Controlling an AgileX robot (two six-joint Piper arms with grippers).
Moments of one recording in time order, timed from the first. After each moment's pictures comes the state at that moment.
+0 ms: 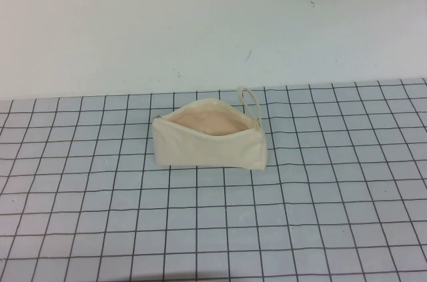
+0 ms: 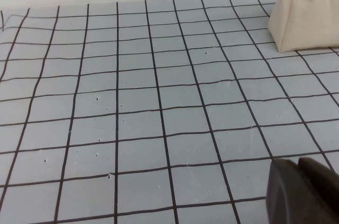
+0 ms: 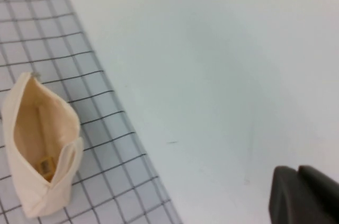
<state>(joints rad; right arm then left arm) 0.15 1.73 -2.16 0.54 1.13 -1.13 -0.10 -0.02 0.02 -0.06 0.37 0.02</state>
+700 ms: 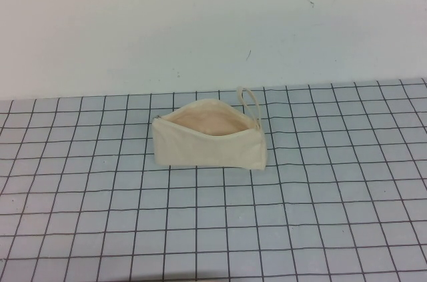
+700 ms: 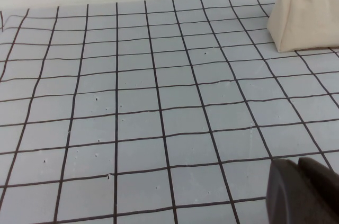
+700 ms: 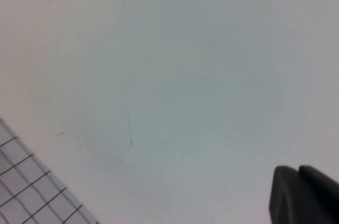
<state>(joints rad) 0.15 1.03 -1.43 0.29 0.66 -0.95 -0.10 -0.02 0.02 -0.06 0.37 0.02</state>
